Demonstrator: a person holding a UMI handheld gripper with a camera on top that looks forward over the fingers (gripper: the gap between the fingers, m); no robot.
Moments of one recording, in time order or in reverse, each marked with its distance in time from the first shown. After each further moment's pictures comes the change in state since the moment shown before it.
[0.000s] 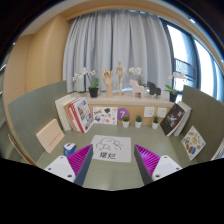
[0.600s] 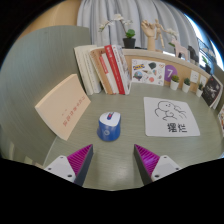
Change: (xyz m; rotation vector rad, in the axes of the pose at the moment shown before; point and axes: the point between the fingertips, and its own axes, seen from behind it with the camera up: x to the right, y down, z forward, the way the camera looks) arm -0.255 0.171 0.178 -0.325 -0.102 0.014
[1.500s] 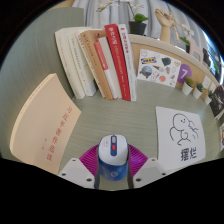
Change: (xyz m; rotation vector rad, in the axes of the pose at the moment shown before) arm -0.005 -0.058 0.111 -0.163 0.080 -0.013
